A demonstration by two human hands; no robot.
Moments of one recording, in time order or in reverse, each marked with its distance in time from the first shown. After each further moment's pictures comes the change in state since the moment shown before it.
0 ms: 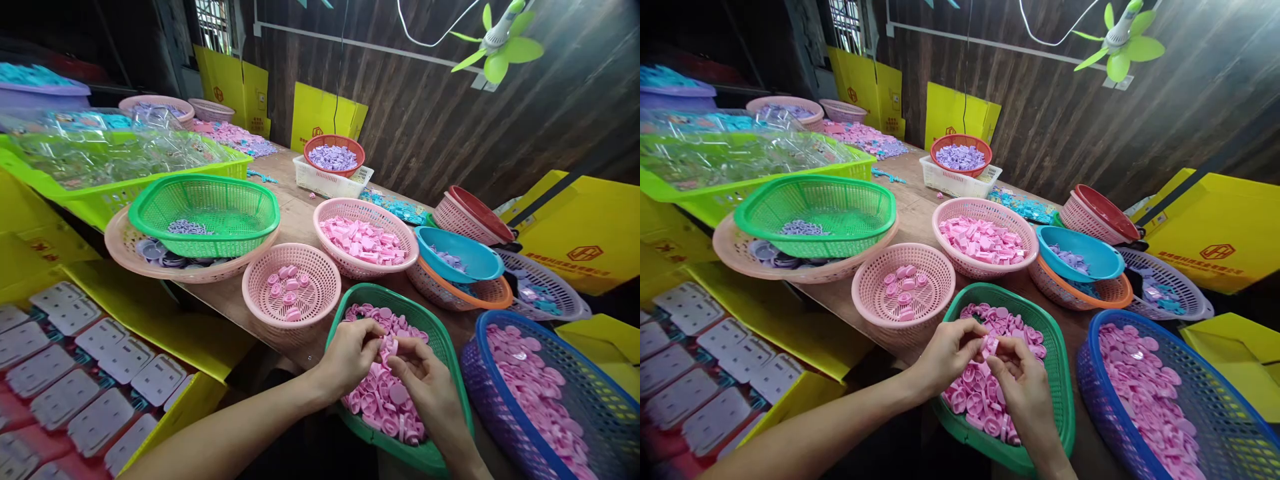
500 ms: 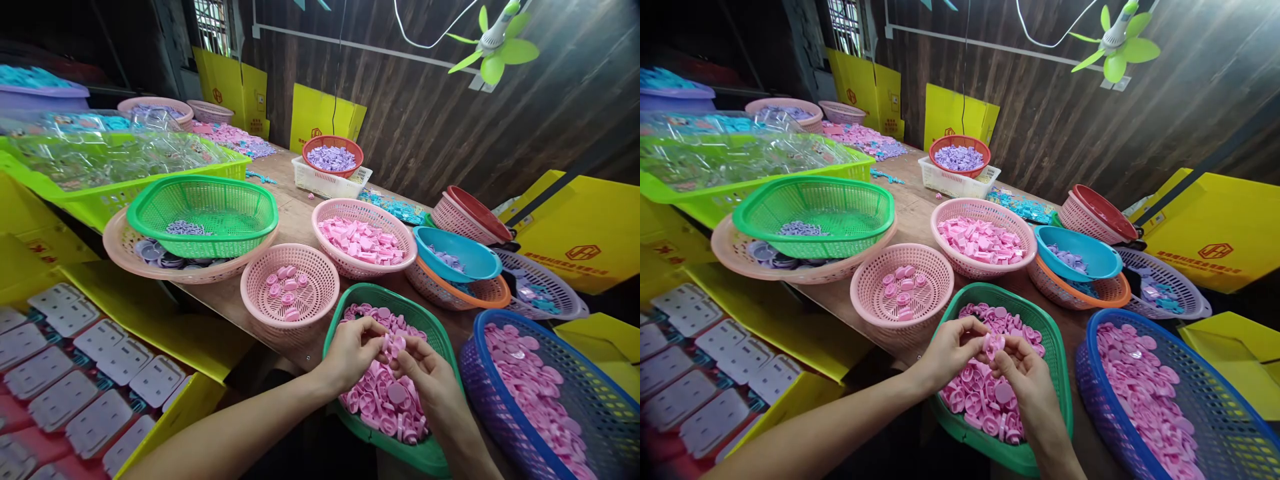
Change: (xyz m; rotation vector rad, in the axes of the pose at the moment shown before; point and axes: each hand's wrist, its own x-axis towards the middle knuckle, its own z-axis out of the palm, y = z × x) left_hand 0.006 -0.007 0.011 -0.416 -0.031 -0.132; right_hand 0.004 0.005 -0.007 0.195 -0.002 0.095
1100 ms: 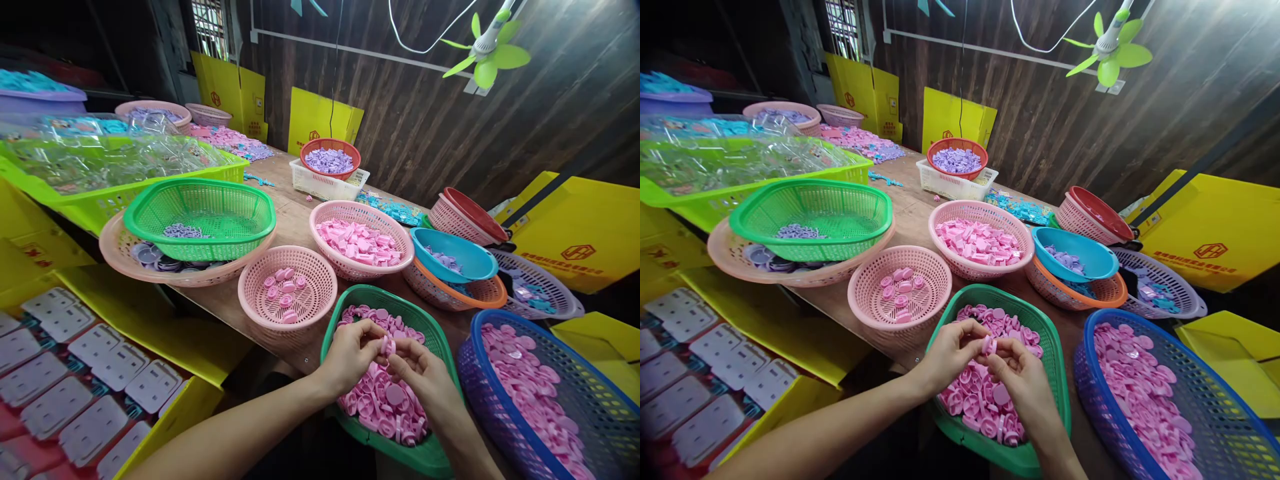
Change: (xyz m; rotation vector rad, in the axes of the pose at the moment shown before) left_hand 0.000 -0.007 0.002 0.055 0.022 0.036; right_hand 0.003 -0.004 -0.004 -0.115 -0.067 0.022
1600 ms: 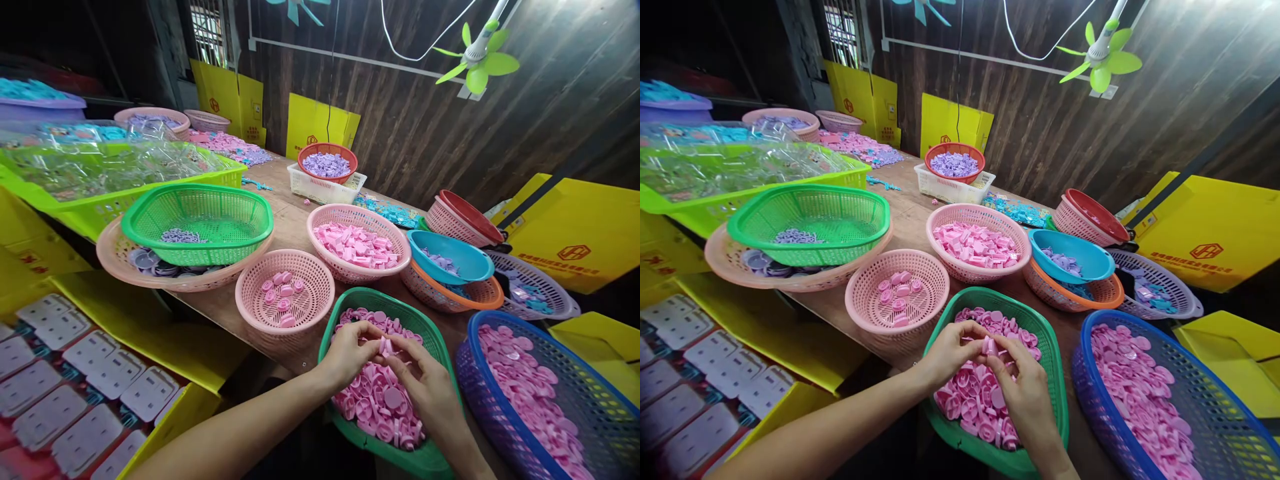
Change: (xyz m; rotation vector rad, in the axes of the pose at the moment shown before) left_hand 0.013 -0.002 0.002 -0.186 -0.020 -0.171; right_hand -0.005 -0.005 0.002 -0.419 0.144 -0.223
